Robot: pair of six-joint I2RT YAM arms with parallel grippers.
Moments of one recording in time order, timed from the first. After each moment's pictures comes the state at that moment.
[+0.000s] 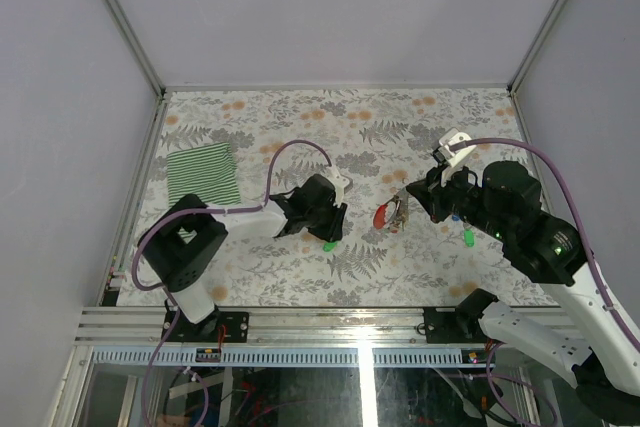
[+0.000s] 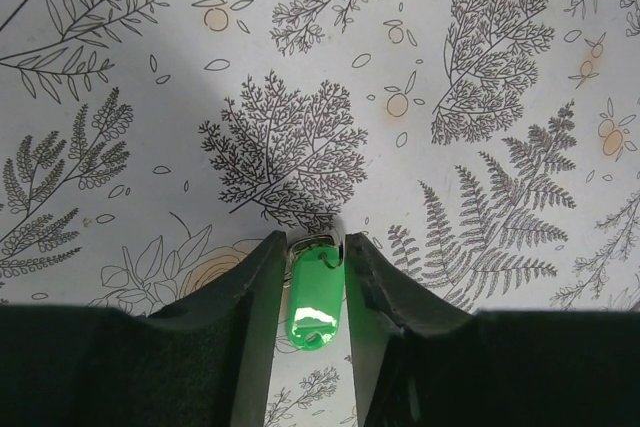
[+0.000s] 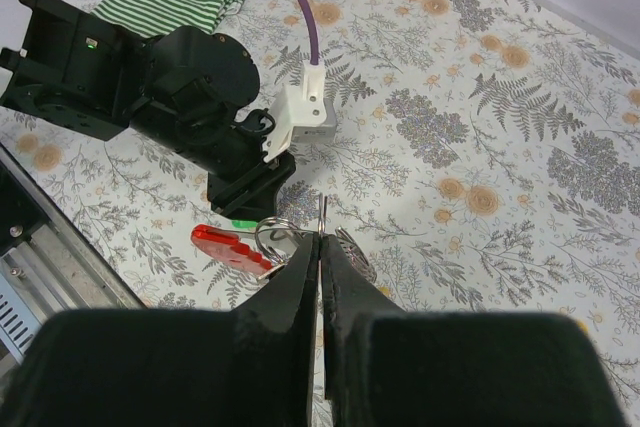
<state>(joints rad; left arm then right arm) -0.80 1.71 0.87 -0.05 0.20 -0.33 0.67 0.76 1.16 -0.72 -0.07 0.00</state>
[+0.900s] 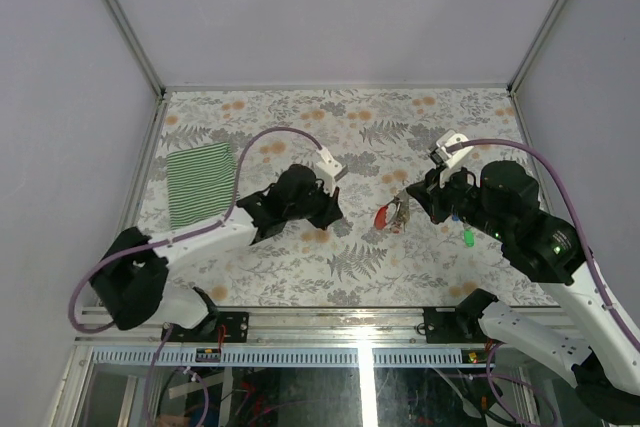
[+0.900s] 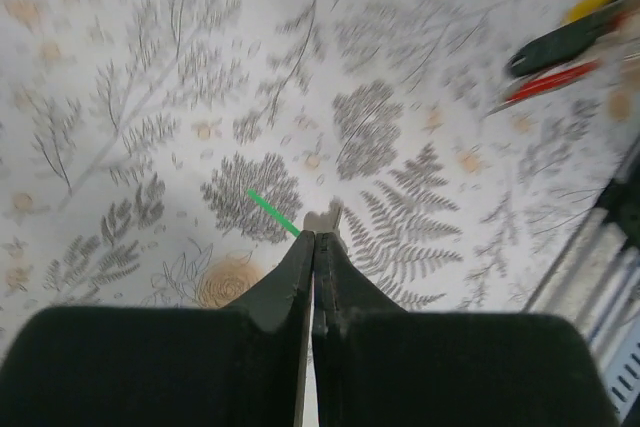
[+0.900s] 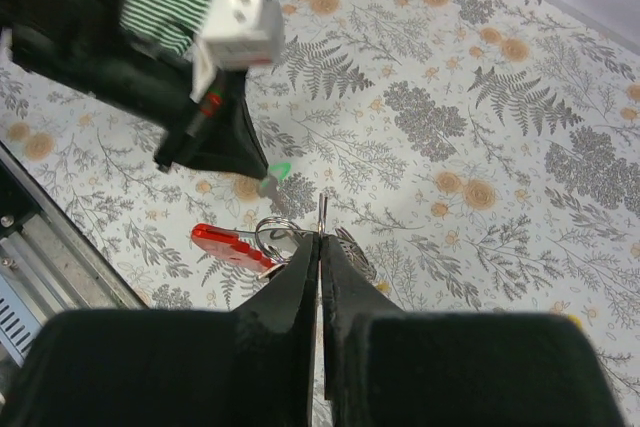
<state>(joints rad) -0.81 1.45 0.83 -0.03 0.20 -0.23 0.67 0.77 1.16 -0.73 -0.07 -0.01</state>
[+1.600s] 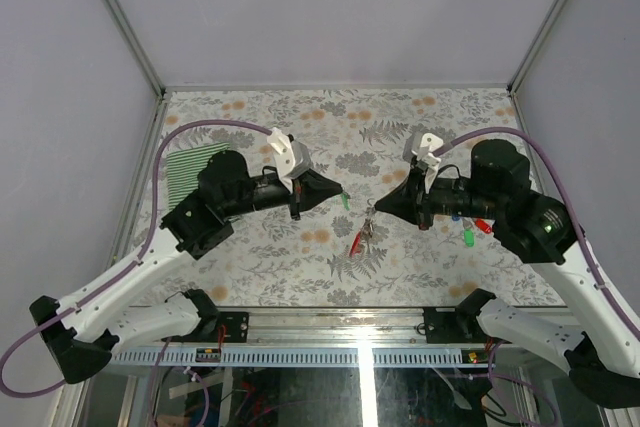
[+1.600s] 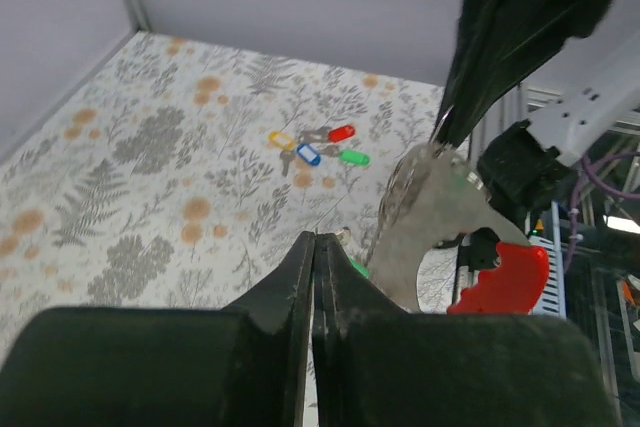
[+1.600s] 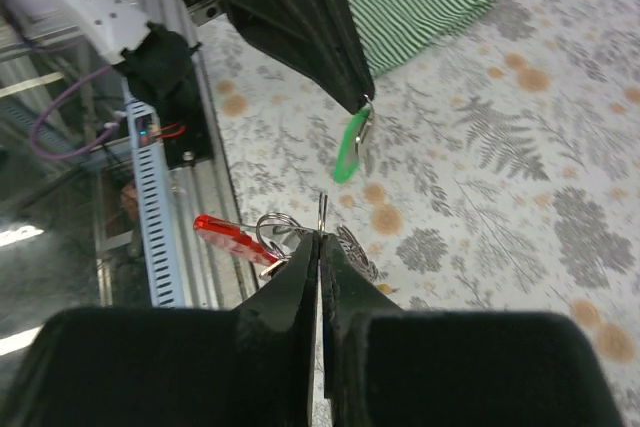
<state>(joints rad) -0.81 0.99 1.00 -0.06 0.47 0.00 0.67 0.88 1.28 -0.74 -0.55 -0.12</state>
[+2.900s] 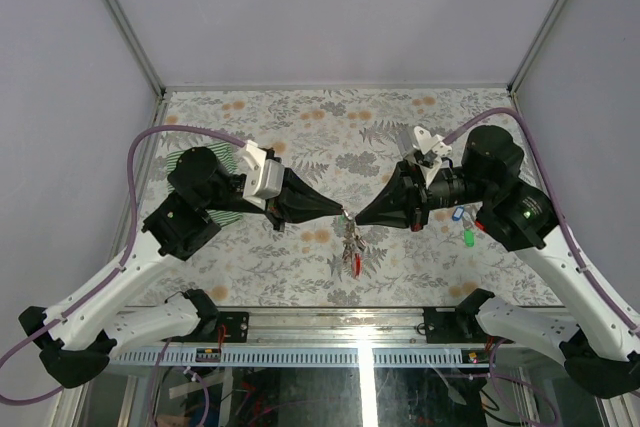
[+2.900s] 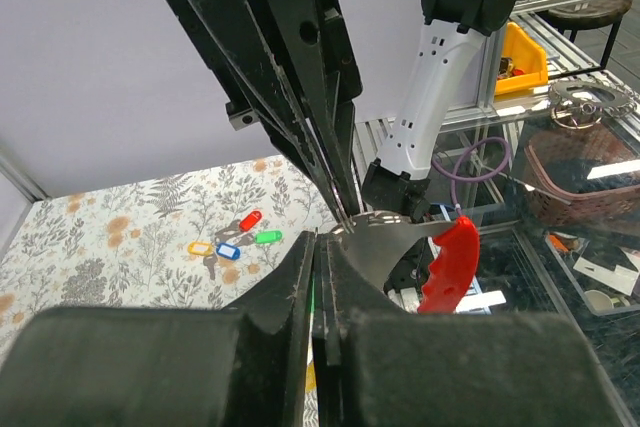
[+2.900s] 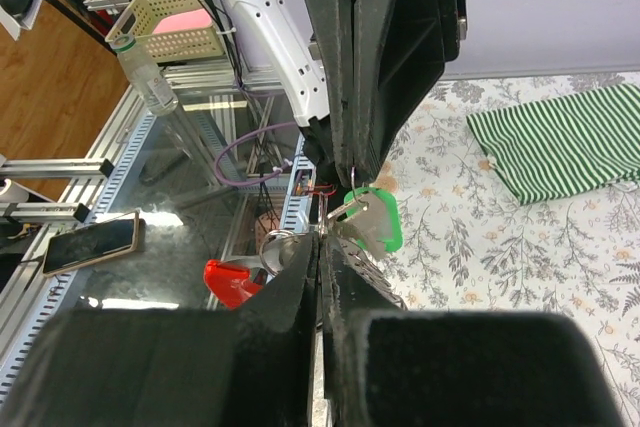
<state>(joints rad) -0.80 0.95 1.11 0.01 0.88 0.02 0.67 0.96 1.27 -0.42 -1.04 0.06</state>
